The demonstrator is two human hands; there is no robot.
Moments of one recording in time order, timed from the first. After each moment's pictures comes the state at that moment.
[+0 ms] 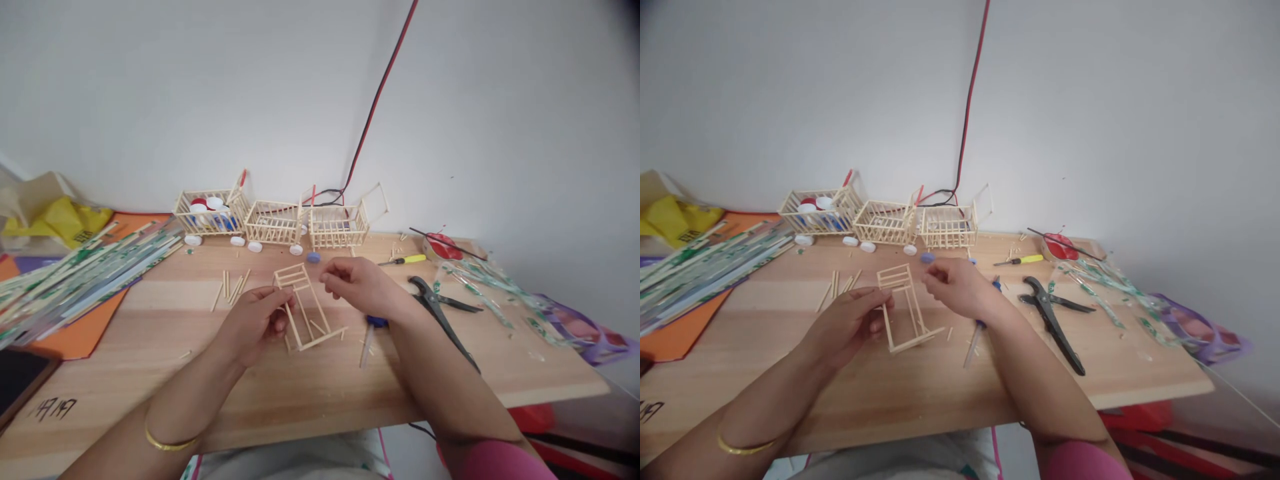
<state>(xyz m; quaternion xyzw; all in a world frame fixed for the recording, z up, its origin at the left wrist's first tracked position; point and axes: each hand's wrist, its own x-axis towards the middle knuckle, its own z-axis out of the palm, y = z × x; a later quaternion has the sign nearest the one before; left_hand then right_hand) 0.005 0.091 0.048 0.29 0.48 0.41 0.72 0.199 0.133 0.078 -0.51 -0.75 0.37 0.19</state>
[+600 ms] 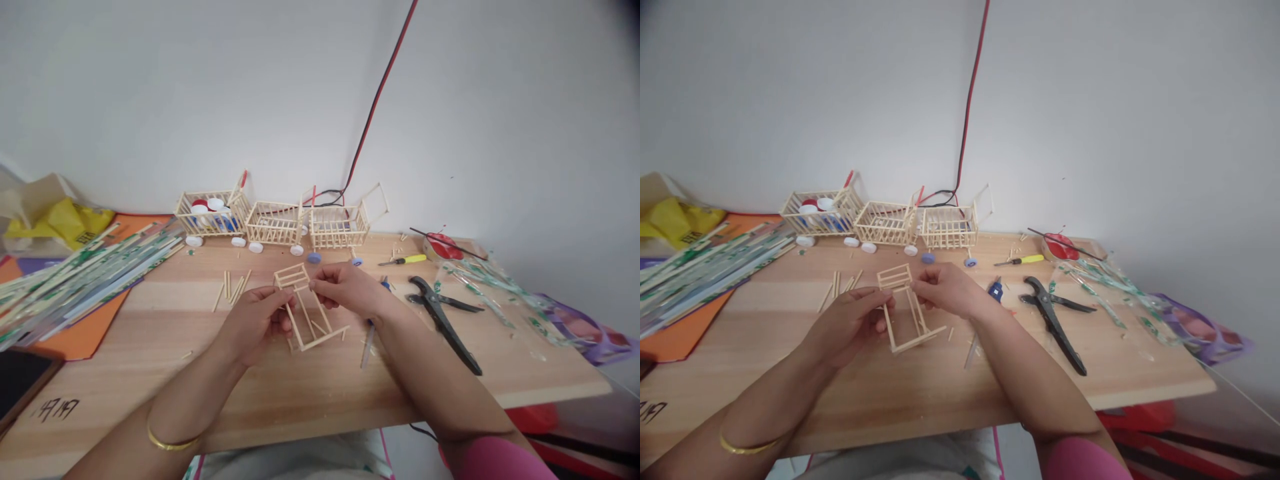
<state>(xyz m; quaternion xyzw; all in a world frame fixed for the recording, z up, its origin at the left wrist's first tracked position) 0.006 0.091 0.051 0.28 0.49 0.41 0.72 0.186 0.136 0.061 -0.50 -0.66 0.53 0.19</state>
